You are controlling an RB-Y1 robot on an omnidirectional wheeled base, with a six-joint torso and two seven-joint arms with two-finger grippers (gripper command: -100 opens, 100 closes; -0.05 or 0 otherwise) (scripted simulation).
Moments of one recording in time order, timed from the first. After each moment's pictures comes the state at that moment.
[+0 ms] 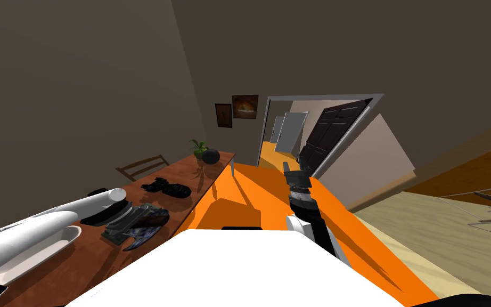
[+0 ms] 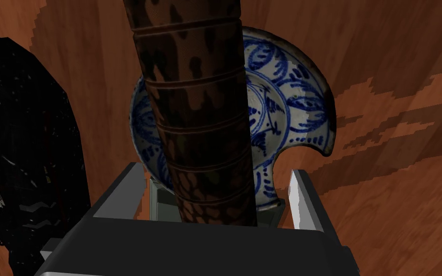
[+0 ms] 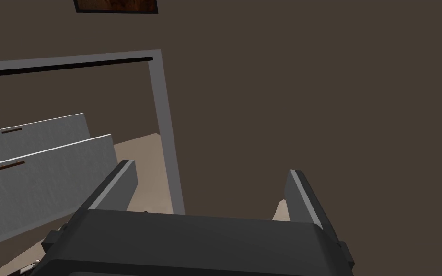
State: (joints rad) left arm -0.05 1.24 -0.23 -0.80 1.48 1.18 -0.74; right arm 0.53 -0.03 0.06 -2.39 0.07 -0.41 -0.15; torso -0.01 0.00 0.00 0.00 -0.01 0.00
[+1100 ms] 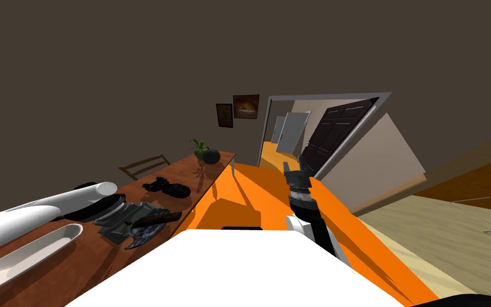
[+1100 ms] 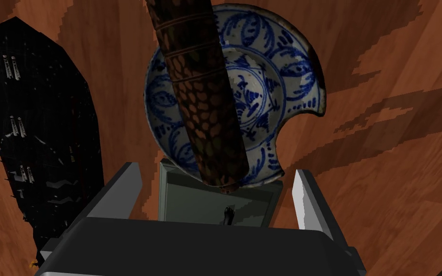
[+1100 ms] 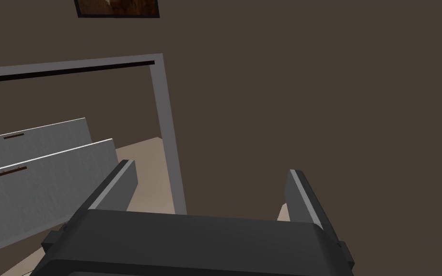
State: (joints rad) left arm -0.04 1.34 -0.24 -0.84 1.56 1.24 -0.75; right arm 0.53 -0.03 0.06 -2.39 0.07 -0.41 -0.15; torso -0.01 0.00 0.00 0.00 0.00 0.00
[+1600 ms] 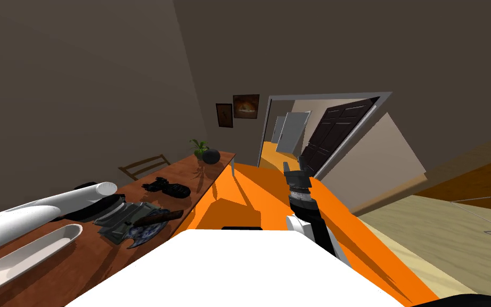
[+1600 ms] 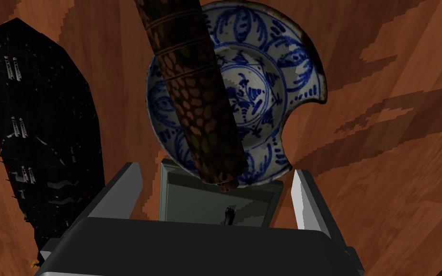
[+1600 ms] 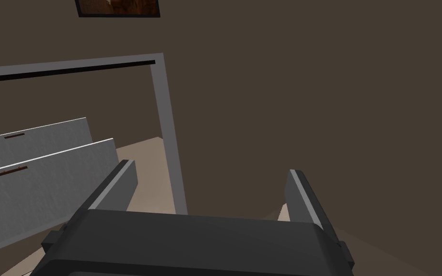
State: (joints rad) left arm -0.04 1.34 -0.24 -0.84 1.56 1.24 -0.75; right arm 0.53 -0.03 0.06 -2.39 0.07 -0.41 -0.15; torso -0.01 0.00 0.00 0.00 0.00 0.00
